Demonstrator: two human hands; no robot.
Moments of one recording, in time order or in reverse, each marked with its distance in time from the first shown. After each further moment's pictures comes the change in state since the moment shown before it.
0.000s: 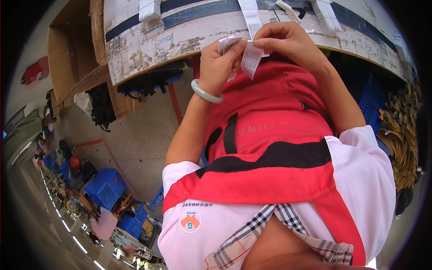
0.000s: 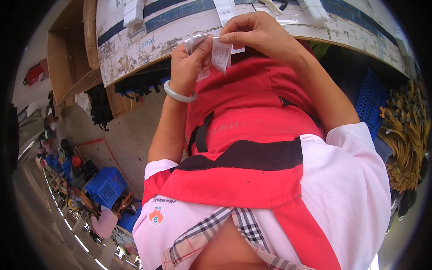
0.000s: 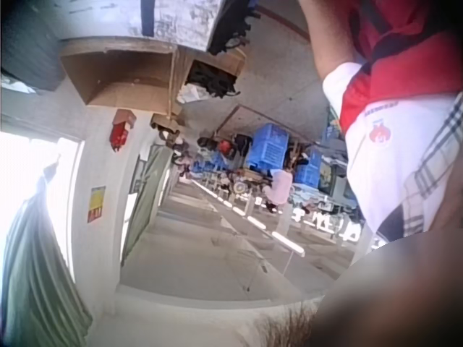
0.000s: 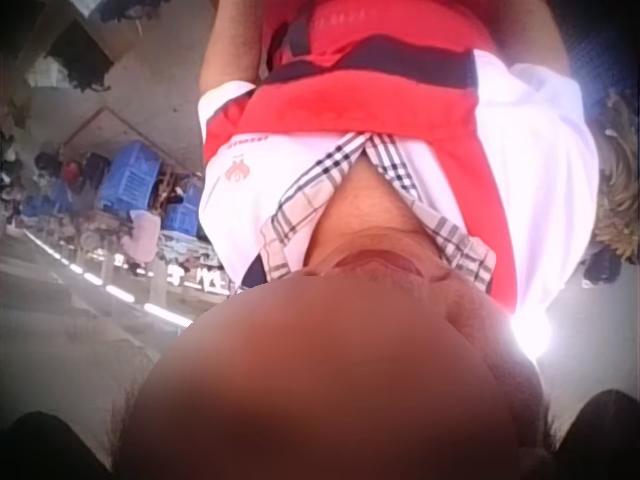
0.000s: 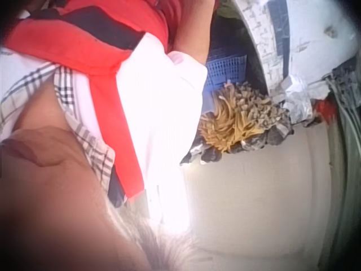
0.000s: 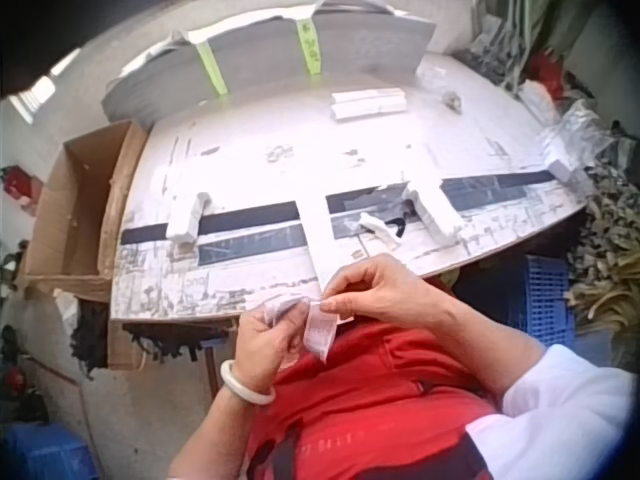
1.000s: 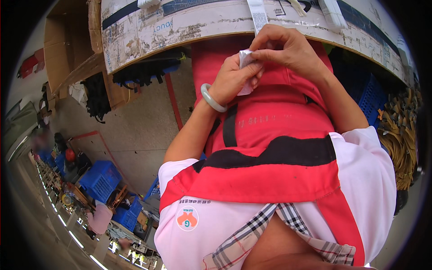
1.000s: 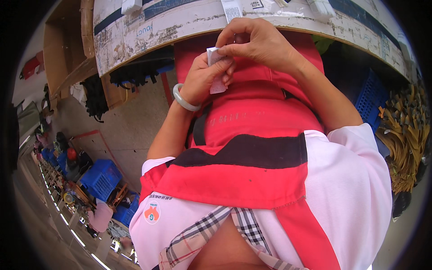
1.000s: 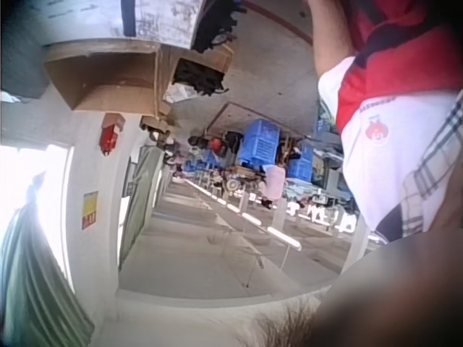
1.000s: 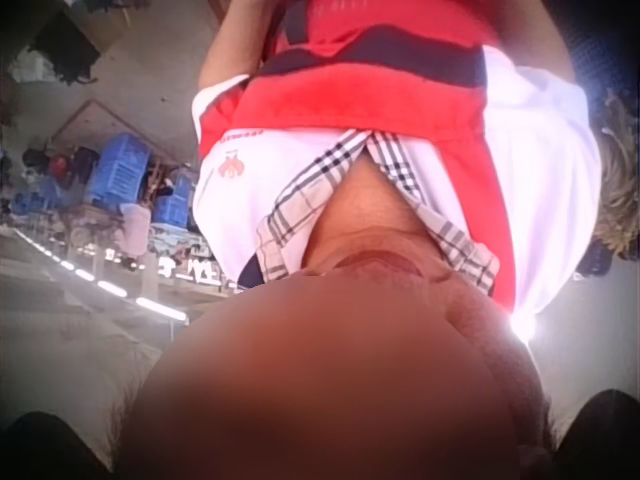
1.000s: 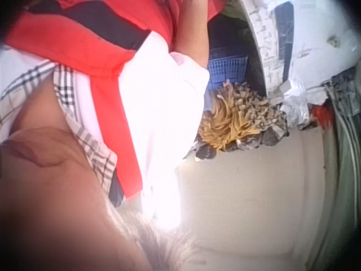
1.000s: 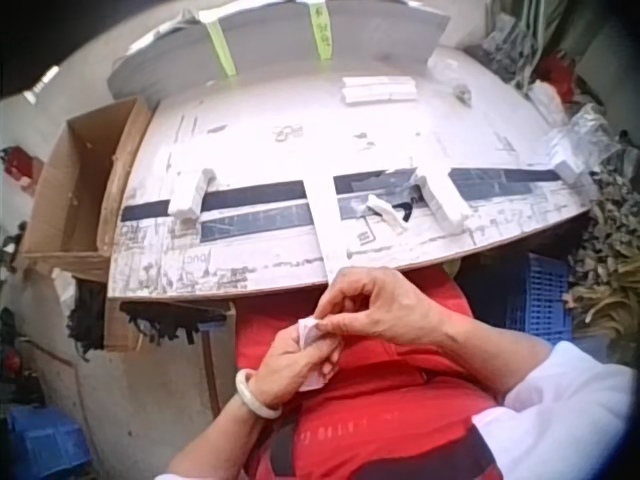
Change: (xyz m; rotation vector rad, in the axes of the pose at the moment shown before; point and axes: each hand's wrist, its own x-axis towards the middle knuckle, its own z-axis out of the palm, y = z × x) left_hand -0.039 -0.030 0.007 -0.281 -0.288 -0.277; right_hand -0.016 0.005 0.027 -0.180 -0.026 -0.043
